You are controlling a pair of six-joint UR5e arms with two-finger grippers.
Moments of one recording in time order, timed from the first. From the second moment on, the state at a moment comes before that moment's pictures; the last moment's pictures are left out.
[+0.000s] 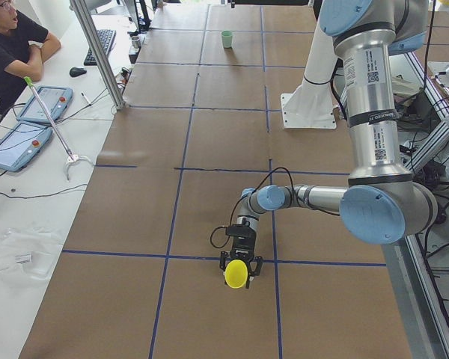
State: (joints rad) left arm -0.59 -1.34 -1.64 -1.36 -1.08 -2.32; right arm 1.37 -1.74 2.03 -1.68 2.40 0.01
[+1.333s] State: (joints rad) left arm -0.73 -1.80 -1.53 -2.11 -0.92 -1.32; right arm 1.34 -1.69 2.05 -1.68 2.43 0.02
